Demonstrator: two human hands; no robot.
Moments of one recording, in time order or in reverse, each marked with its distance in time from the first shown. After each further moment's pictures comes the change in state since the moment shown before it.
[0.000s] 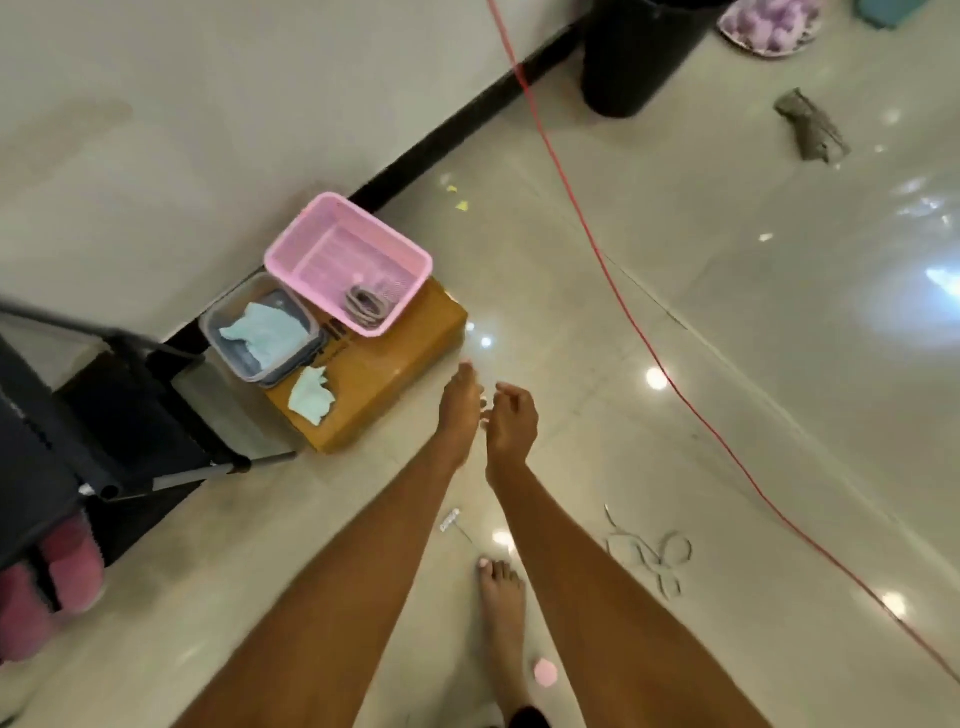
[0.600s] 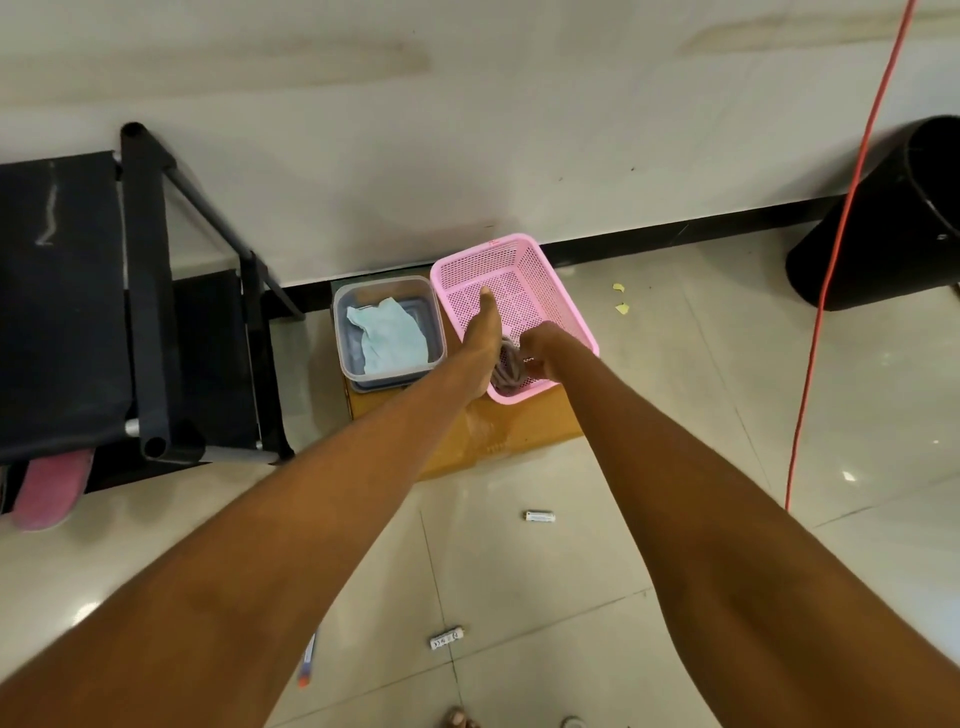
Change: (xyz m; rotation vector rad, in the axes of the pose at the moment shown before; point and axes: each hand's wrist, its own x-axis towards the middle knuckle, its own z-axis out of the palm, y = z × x) left_hand 0.138 0.097 -0.128 -0.376 0.228 0.052; right_hand 0.092 -0.105 0.233 -1.085 -0.626 -0.196
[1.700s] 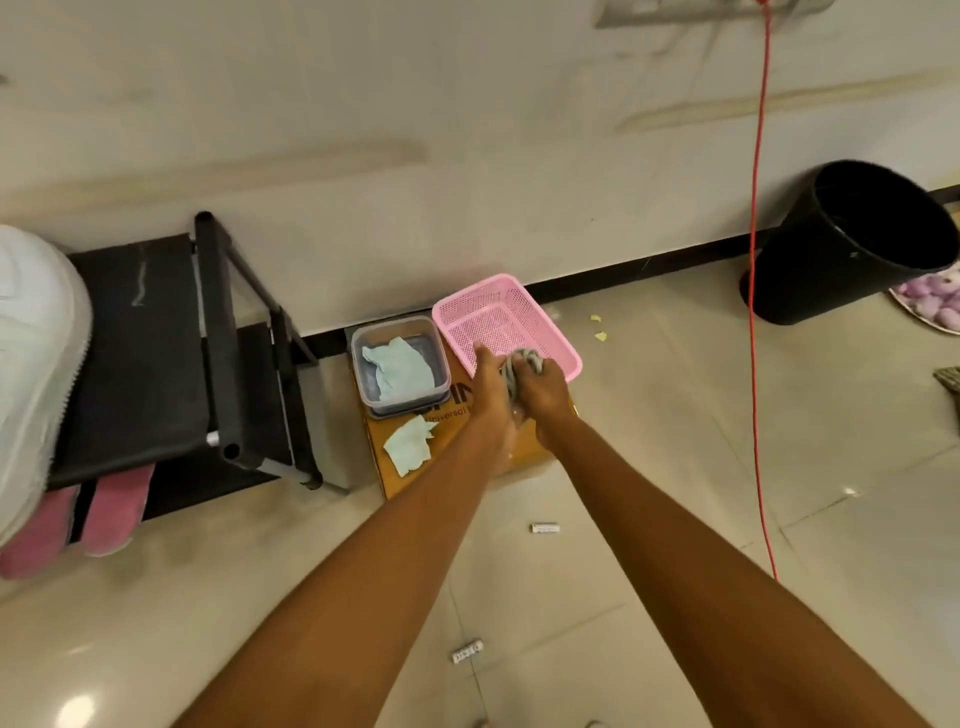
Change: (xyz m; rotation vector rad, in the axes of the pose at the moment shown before) left_hand -0.101 -0.014 0.000 -0.467 -0.063 0.013; right_hand -0.118 0.024 0.016 0.544 0.205 -0.264
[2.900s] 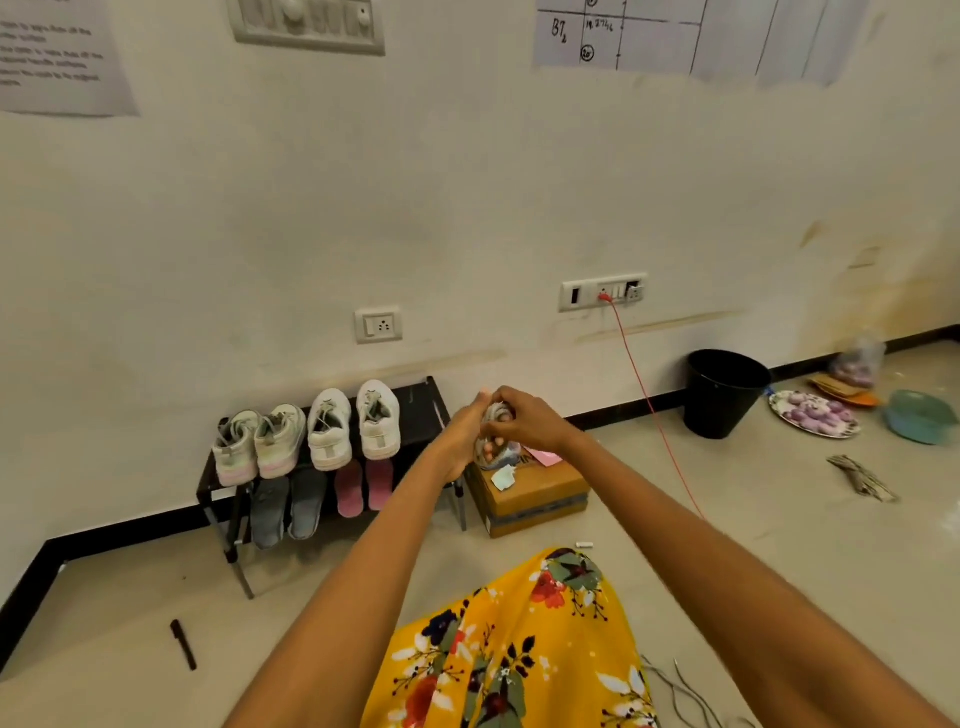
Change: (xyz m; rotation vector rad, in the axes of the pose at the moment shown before) left_hand -0.549 0.032 -0.229 0.615 -0.346 0.487; right_hand -0.583 -0.061 -0.040 -0.628 -0.280 -0.904
